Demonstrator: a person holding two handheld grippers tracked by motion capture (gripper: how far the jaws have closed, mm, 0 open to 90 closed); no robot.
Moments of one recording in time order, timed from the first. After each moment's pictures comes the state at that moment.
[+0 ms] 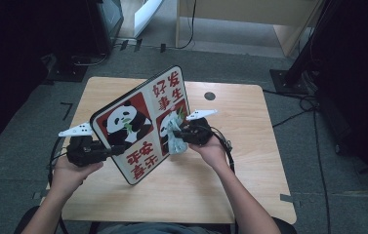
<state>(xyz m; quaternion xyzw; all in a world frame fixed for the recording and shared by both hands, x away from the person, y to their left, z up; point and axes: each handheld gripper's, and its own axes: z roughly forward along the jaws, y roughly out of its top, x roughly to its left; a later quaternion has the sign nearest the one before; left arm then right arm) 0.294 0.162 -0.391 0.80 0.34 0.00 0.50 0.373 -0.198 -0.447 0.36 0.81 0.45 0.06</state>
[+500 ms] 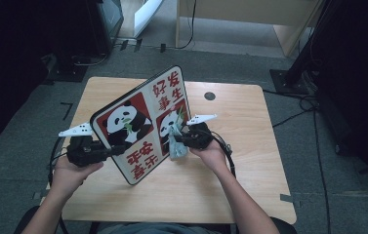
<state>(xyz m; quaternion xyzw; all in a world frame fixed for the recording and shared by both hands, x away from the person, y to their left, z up) 0.294 0.161 -0.391 0.80 0.34 0.00 0.50 0.369 -0.201 -0.467 0.37 0.82 0.44 0.05</state>
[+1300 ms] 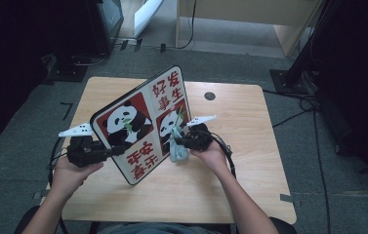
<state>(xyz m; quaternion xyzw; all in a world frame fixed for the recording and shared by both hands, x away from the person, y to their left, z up) 0.294 0.161 -0.392 0.80 0.34 0.00 0.50 0.371 -0.203 -0.474 0.38 0.82 0.42 0.02</state>
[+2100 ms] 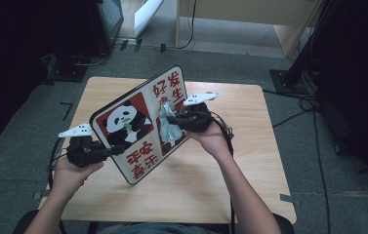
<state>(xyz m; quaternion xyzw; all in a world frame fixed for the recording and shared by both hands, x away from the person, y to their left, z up) 0.292 0.161 -0.393 0.79 0.35 0.00 0.50 0.368 -0.184 -0.362 0.30 0.82 0.49 0.08</state>
